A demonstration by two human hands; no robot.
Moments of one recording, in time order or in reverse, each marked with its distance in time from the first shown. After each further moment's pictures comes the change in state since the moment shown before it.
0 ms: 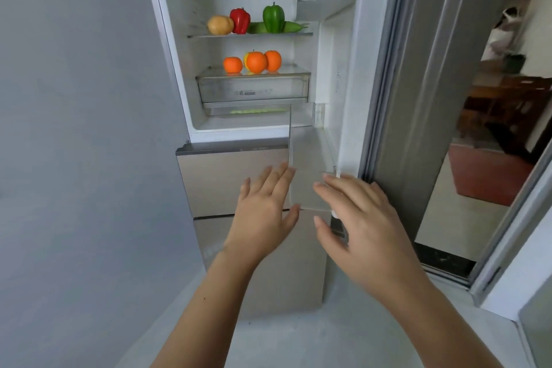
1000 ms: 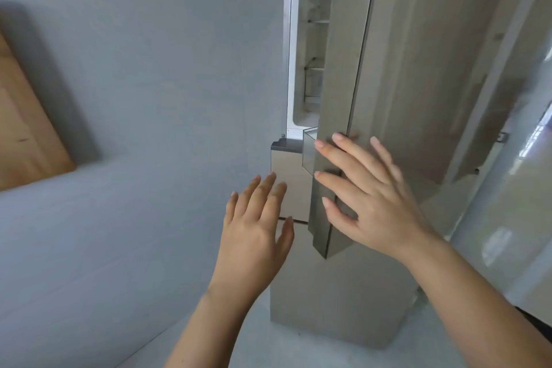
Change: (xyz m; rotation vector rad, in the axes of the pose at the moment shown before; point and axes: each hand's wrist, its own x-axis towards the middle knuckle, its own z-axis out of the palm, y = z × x) left_hand -0.056 -0.147 -0.043 0.266 0.316 -0.272; right_hand 0.125 -0.056 0.159 0.048 0.089 -0.611
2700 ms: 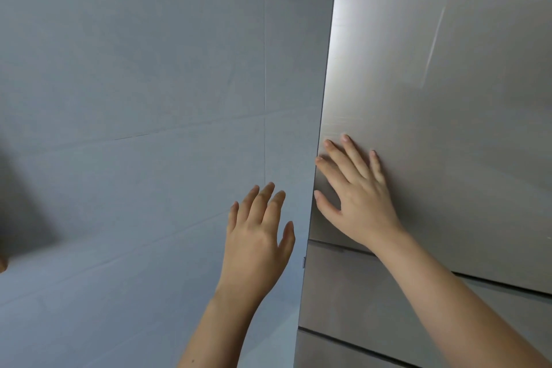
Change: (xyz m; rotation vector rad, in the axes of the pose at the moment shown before) left_hand 0.198 -0.181 0.156 0.077 0.044 -0.097; right_hand 0.154 0.125 0.293 -0.007 -0.150 0.236
